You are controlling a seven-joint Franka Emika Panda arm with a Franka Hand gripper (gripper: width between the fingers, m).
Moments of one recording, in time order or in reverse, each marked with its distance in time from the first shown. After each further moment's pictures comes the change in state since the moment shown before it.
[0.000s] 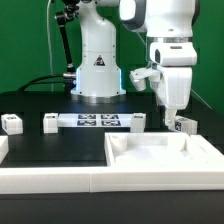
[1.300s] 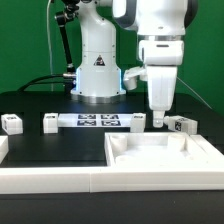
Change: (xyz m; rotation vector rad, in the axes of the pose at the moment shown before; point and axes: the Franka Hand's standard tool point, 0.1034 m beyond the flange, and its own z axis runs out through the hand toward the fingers) arm -0.012 0.019 -0.010 -0.008 -0.007 0.164
